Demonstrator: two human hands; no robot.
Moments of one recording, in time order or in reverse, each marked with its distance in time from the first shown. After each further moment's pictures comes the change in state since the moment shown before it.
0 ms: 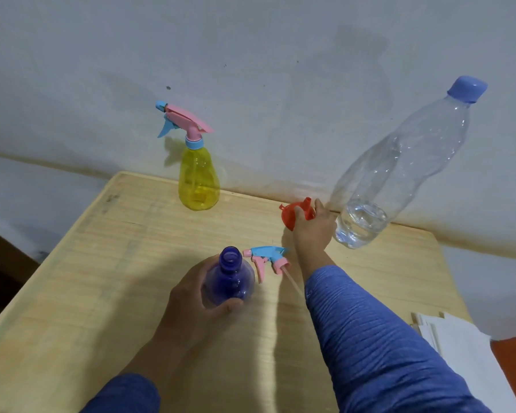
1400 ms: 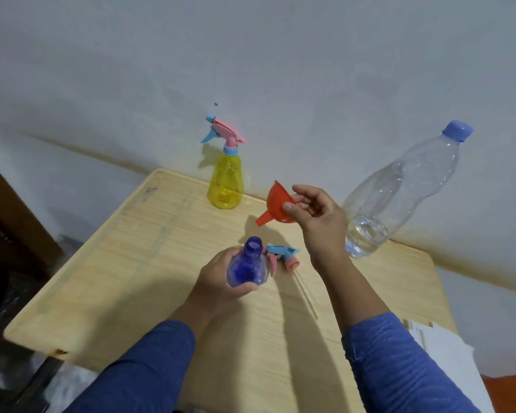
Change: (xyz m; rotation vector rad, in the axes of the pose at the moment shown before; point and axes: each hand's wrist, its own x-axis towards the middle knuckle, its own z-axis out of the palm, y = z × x) left_hand 0.003 -0.001 0.002 -0.054 -0.044 -0.051; right_hand -0.096 -0.085 -0.089 0.651 -0.495 -0.306
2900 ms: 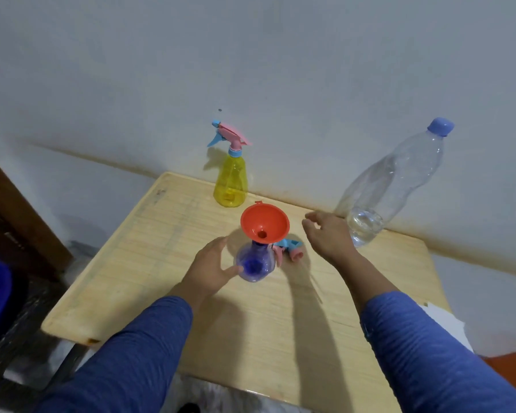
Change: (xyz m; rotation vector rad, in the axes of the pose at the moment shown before) left_hand -0.001 -0.001 -0.041 0.307 -0.070 -0.074; right_hand -0.010 0.007 -0.025 -0.980 -0.162 0.156
